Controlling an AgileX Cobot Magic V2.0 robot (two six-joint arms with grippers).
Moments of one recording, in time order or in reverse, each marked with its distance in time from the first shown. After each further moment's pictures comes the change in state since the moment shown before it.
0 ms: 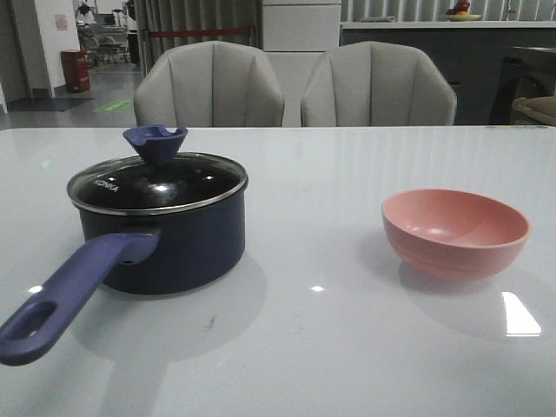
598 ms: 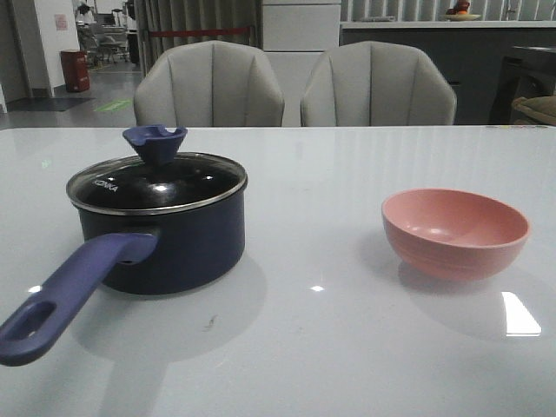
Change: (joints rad) left arm 0.000 -0.093 0.016 -0.001 -0.058 0.002; right arm 0.000 0.000 0.000 0.000 0.000 0.000
